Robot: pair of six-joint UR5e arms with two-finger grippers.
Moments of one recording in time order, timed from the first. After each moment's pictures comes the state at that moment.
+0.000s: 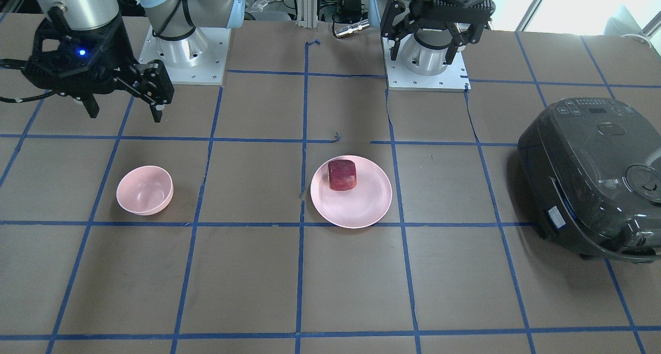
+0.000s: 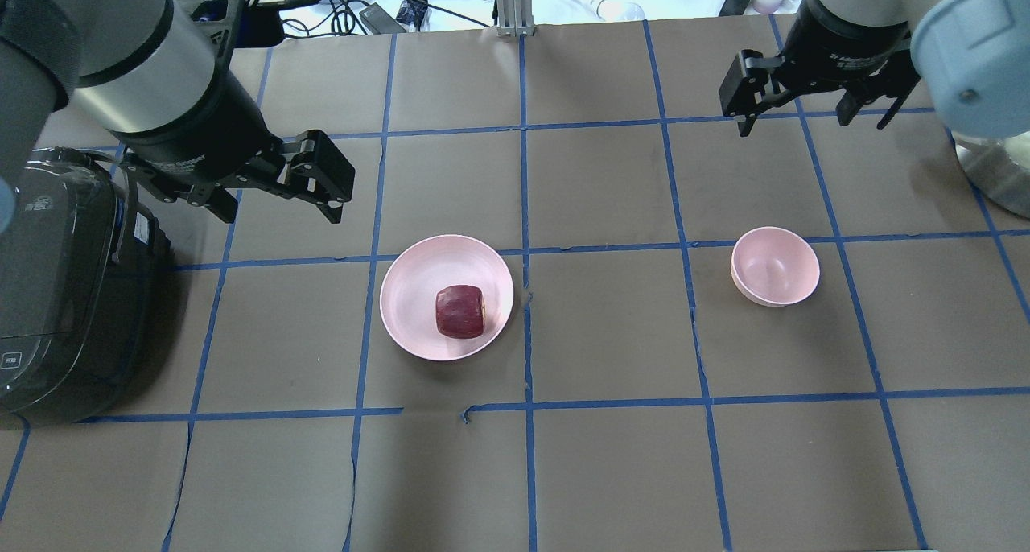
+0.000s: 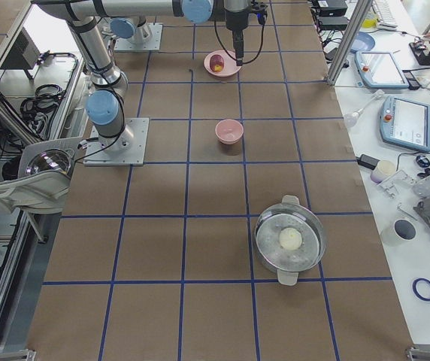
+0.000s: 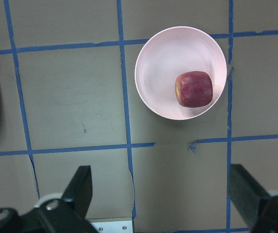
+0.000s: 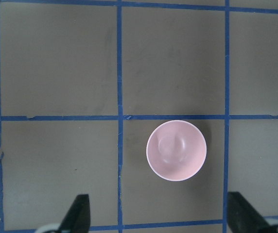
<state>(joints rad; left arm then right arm) -1.69 -1.39 -1.61 -1.64 1.58 -0.07 1.59 -1.60 1.58 -1.67 -1.67 -0.01</state>
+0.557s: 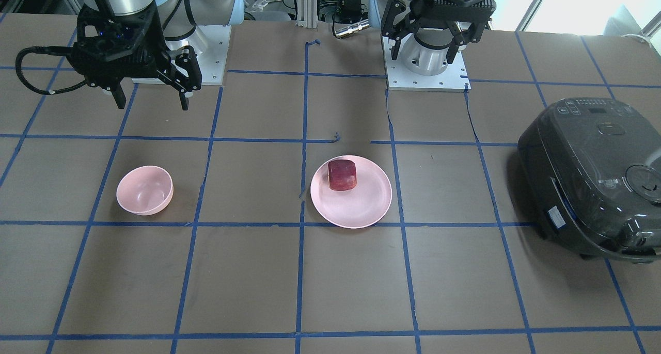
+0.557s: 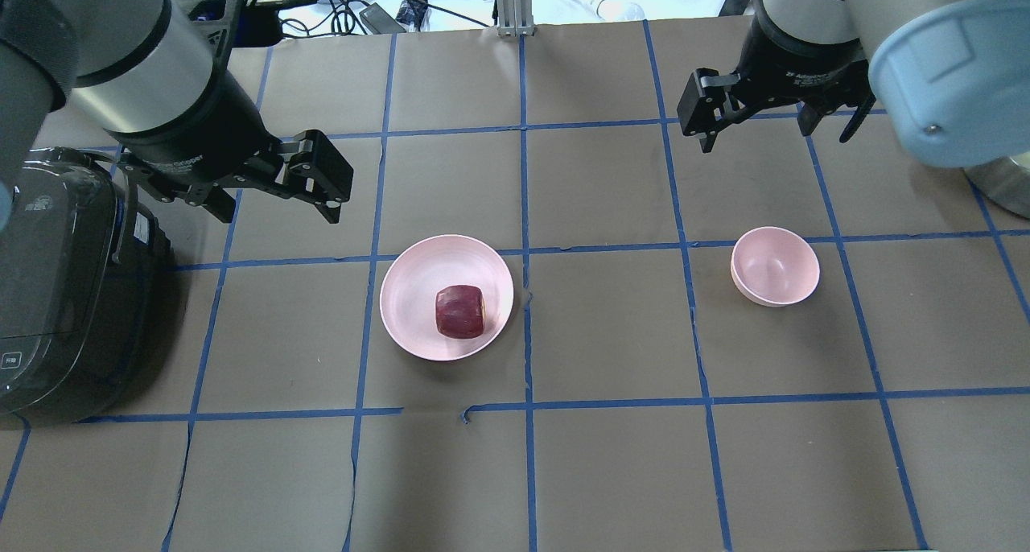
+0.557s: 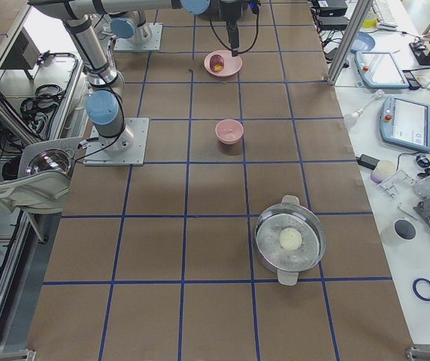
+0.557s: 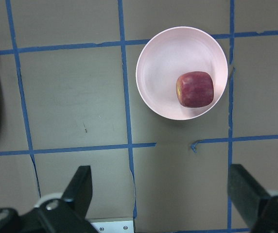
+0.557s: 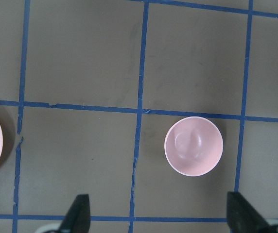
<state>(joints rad) -1.69 -1.39 -1.61 -1.65 1.58 -0.07 1.66 -1.62 1.58 -1.66 -1.68 0.00</state>
